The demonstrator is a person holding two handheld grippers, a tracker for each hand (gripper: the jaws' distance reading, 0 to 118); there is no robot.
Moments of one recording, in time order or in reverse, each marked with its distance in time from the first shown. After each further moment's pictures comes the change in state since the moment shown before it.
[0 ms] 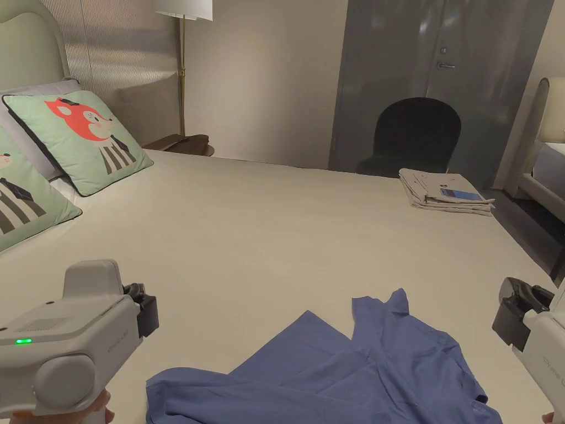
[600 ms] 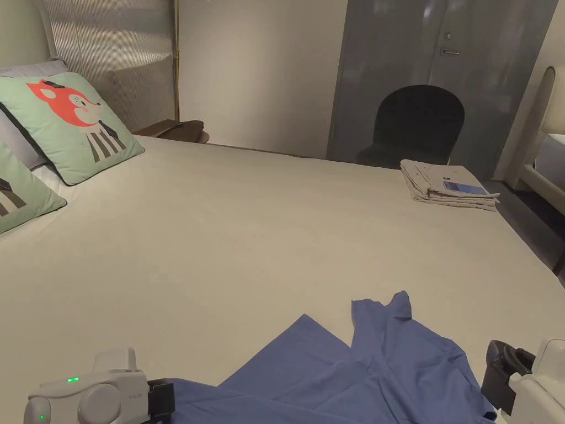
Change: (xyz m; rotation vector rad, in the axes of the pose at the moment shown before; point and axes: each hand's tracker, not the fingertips) left arm -0.023 -0.096 -0.146 -0.508 0.051 0.113; right arm 0.009 -0.055 -0.046 -0.199 -0.008 0.029
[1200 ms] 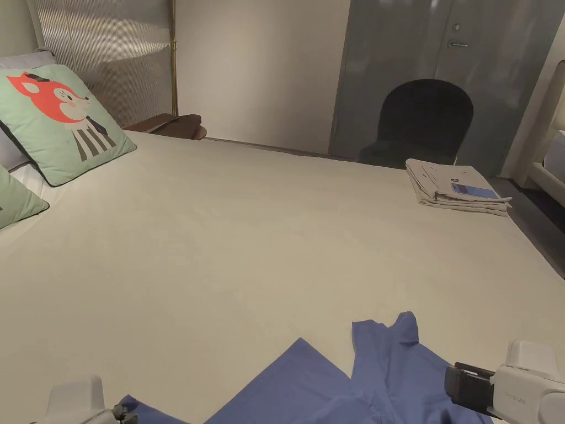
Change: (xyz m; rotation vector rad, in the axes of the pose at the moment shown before) left arm 0.014 0.008 0.025 0.125 -0.015 -0.003; right arm 0.052 -0.005 -0.181 -0.459 -0.070 -0.039
